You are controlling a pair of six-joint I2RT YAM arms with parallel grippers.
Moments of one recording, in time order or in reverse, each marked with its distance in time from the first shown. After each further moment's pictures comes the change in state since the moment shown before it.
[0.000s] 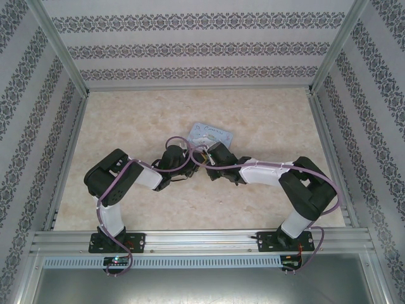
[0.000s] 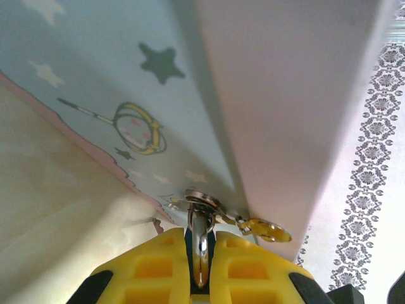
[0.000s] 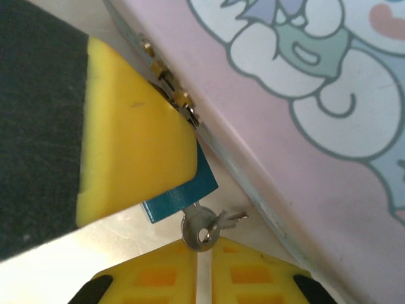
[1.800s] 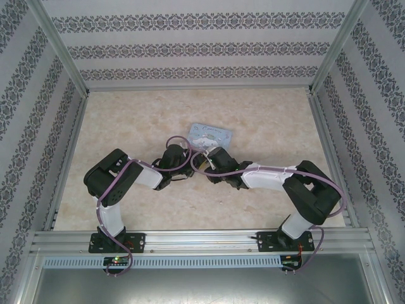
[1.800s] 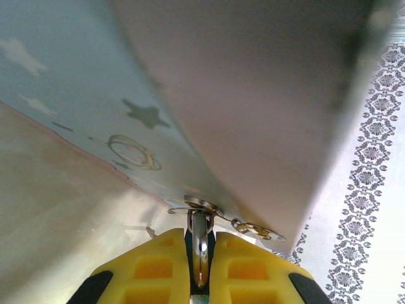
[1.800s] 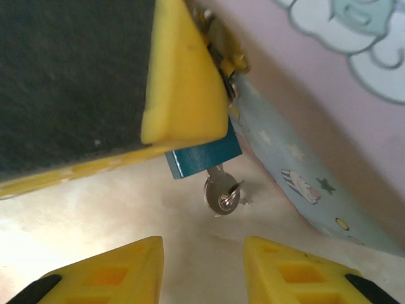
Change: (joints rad) left arm 0.000 -0.003 0.013 -0.023 0.009 -0.010; right arm 0.041 -0.041 -0.058 0.018 0.058 -0.060
